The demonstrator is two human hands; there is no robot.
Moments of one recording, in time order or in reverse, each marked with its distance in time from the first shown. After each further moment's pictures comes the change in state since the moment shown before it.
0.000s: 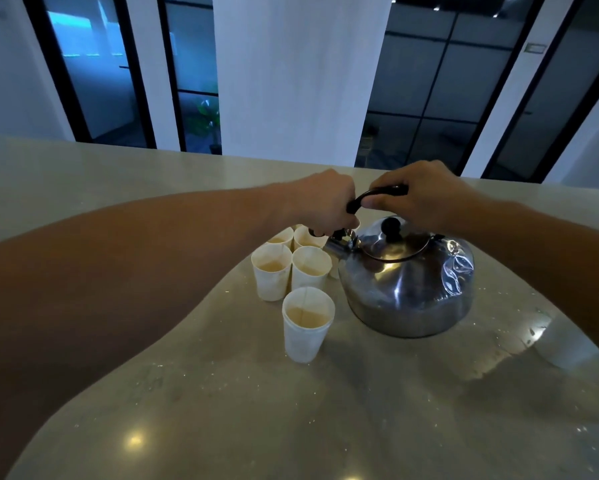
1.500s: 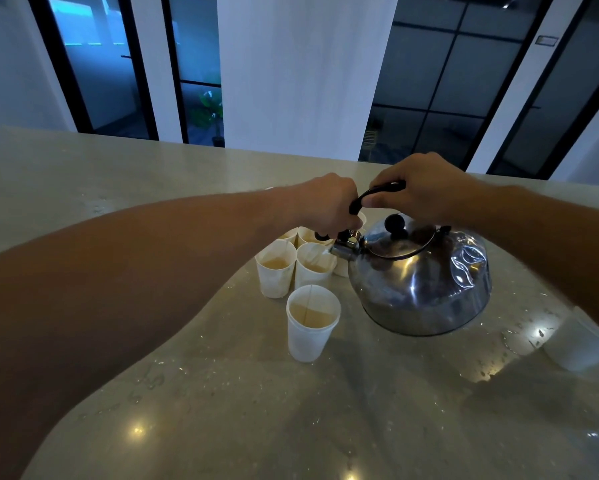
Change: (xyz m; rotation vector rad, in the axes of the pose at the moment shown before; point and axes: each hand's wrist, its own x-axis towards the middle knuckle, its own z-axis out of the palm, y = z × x) left_hand 0.004 -0.010 0.014 -0.084 -0.005 -0.033; right_hand 0.021 0.000 0.005 -0.107 -0.090 -0.098
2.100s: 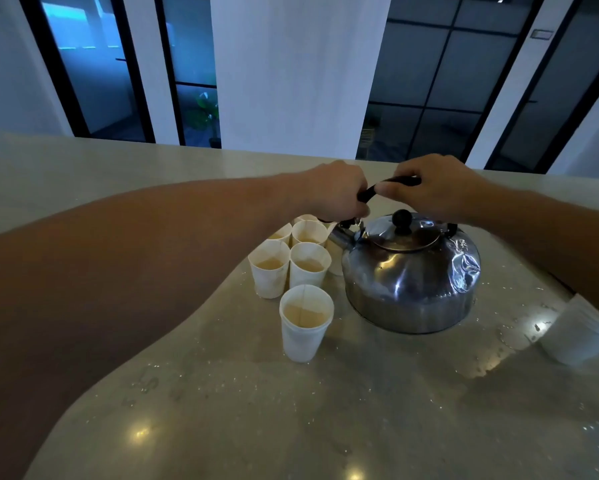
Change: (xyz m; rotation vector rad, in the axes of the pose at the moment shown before) left_hand 0.016 0.017 -0.010 0.101 0.037 0.071; right_hand -0.017 0.013 -0.007 0.041 0.022 0.183
